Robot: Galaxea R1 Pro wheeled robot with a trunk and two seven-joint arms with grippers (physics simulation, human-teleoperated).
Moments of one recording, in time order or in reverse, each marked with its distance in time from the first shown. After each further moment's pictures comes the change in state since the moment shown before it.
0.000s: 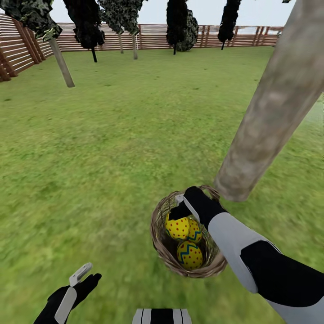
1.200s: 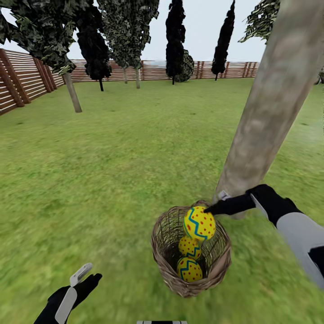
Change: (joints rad) left arm 0.000 -0.001 0.000 0.002 -0.001 0.000 -0.006; right arm 0.001 -0.491 -0.009 -0.038 -0.004 -0.056 1.065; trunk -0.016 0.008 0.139
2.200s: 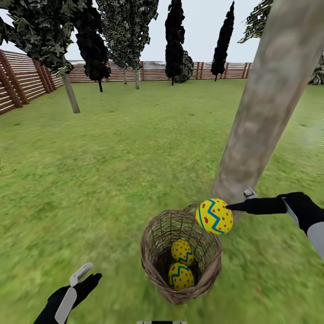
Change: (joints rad) left arm 0.000 0.001 -0.002 0.000 0.001 -0.002 -0.003; right arm 0.049 -0.154 -0.172 0.021 -0.001 -0.231 0.276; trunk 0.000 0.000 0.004
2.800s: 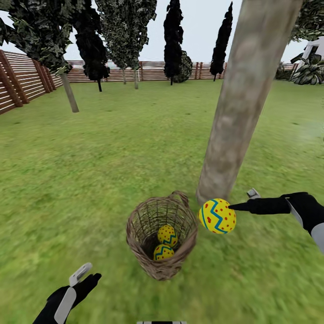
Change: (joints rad) left arm 0.000 0.004 0.000 0.001 -0.002 0.000 0.000; right arm -0.001 -0.020 -0.001 0.000 -0.001 -0.004 -0.016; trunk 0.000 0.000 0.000
